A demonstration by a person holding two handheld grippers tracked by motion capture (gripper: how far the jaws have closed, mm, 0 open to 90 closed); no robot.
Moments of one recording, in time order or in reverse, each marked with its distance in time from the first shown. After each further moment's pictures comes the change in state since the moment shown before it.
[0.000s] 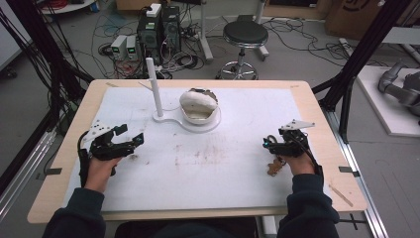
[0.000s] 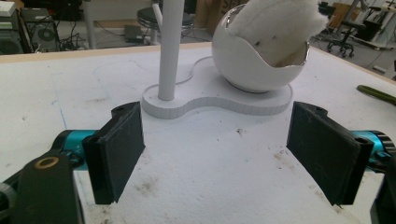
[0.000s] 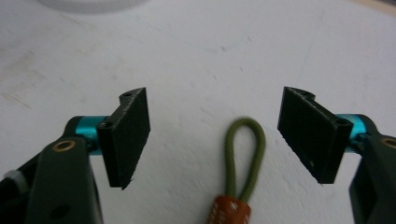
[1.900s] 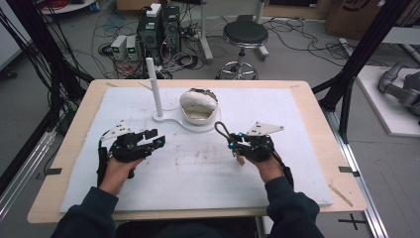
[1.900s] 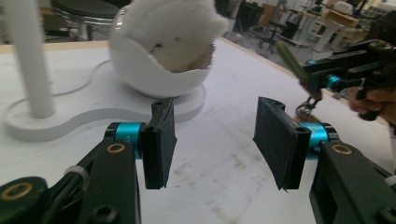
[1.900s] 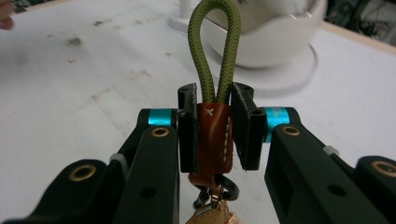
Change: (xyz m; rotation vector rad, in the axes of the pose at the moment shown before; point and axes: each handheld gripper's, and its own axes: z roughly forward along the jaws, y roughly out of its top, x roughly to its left) left arm -0.053 0.010 0.027 0.023 -0.274 -0.032; right arm 0.098 0.040 0.009 -0.193 0.316 -0.120
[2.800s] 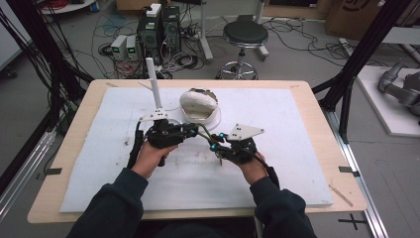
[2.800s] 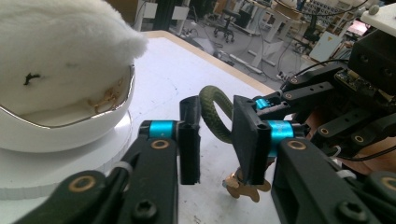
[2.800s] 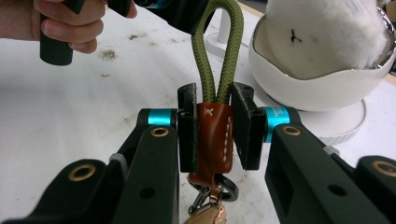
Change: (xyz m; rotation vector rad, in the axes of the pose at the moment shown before) left arm -0.030 0.032 0.079 0.062 -0.193 -0.025; right arm 0.035 0.018 0.026 -0.055 0.064 -0.114
